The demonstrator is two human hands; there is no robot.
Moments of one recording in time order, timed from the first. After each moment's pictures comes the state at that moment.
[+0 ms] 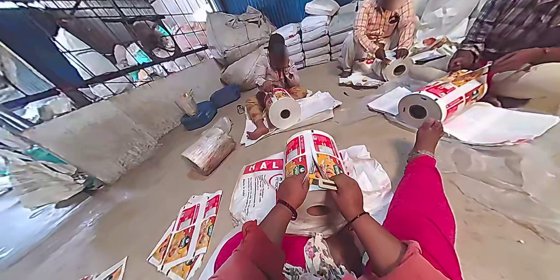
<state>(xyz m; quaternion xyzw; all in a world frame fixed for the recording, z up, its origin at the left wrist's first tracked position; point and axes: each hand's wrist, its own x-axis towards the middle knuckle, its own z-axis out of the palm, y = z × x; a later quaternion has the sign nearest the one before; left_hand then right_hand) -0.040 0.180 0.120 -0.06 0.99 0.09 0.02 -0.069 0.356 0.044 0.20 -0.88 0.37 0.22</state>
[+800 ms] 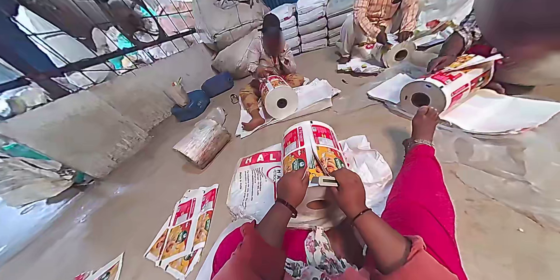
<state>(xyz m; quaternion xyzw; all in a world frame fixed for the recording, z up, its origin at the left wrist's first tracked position) -0.038 0.174 0.112 -0.04 0.99 0.12 -0.02 -0.069 0.350 0.038 0.21 -0.87 0.36 0.27</state>
